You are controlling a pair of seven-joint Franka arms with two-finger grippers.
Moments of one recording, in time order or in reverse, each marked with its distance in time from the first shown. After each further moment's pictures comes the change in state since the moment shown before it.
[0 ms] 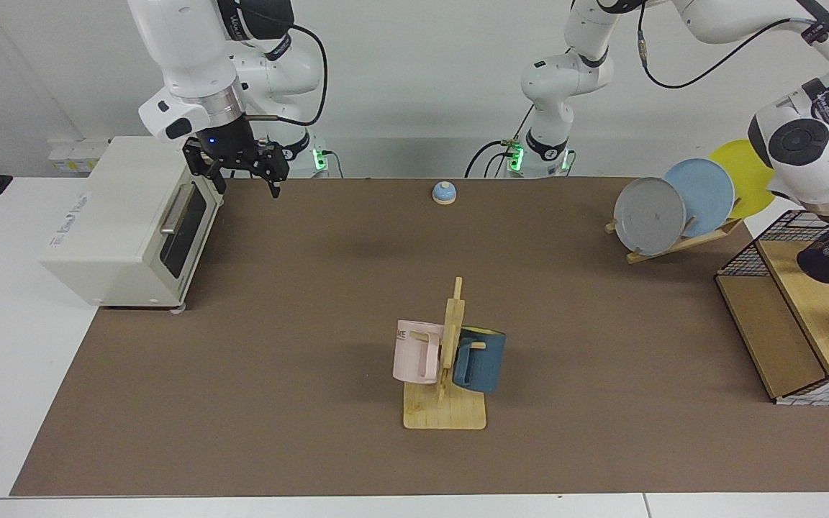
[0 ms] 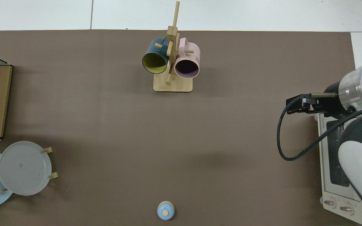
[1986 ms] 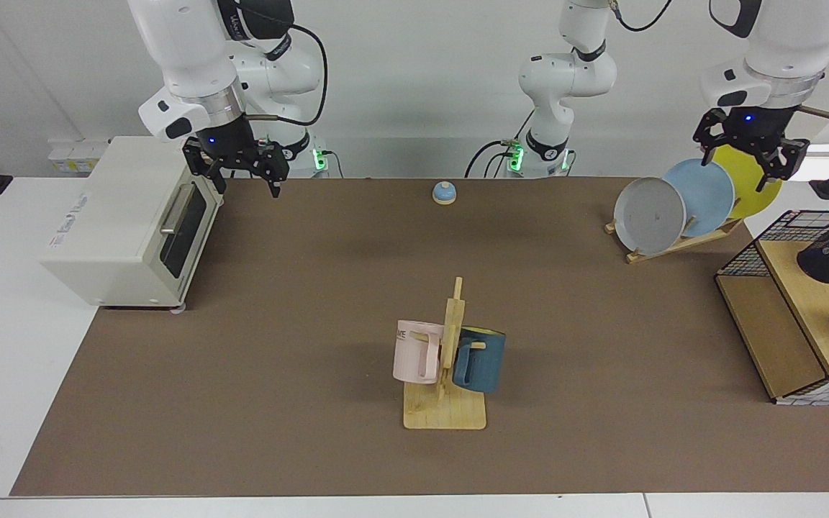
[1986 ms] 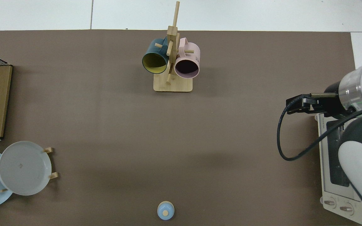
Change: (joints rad) left arm -0.293 -0.229 -0.054 0.224 -0.804 -0.625 -0.717; right arm 0.000 0.000 0.000 0.000 0.000 0.000 0.000
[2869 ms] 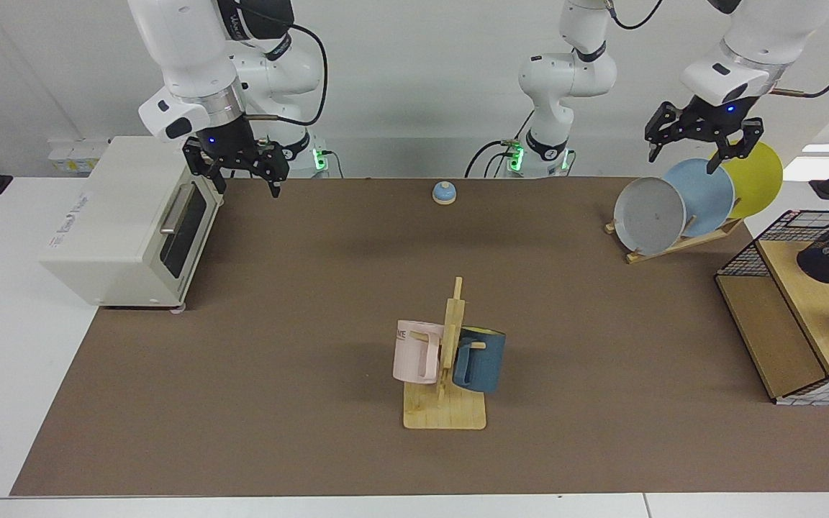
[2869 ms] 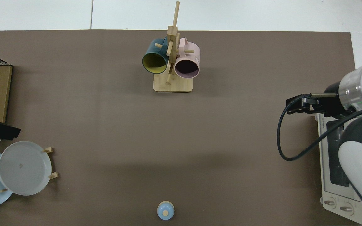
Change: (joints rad) left arm -0.003 0.023 -0.038 0.096 -0.181 -0.126 -0.564; right arm 0.000 0.000 0.000 0.000 0.000 0.000 0.000
